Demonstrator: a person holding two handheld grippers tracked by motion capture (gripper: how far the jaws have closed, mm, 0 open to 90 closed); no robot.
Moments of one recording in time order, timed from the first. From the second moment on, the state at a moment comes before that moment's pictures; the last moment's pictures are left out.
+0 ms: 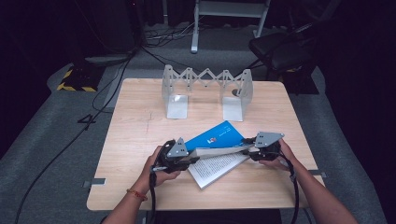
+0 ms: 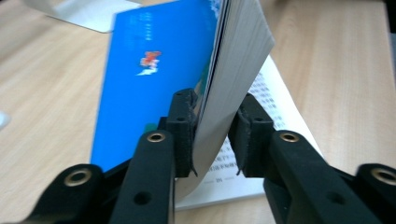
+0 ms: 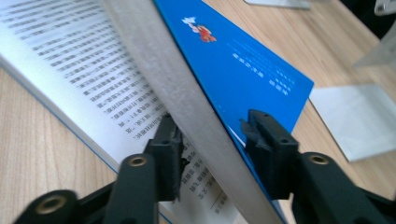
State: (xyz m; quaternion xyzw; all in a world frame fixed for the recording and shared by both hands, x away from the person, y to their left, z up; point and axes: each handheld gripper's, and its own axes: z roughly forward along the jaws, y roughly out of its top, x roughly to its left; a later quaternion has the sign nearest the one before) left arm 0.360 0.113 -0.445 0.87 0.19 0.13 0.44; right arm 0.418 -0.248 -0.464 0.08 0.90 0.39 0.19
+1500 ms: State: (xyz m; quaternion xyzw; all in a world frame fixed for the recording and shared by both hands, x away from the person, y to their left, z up) left arm 0.363 0.090 -0.451 0.89 0.21 0.17 0.36; right arm 0.418 -0.233 -0.466 0.06 0.89 0.42 0.19
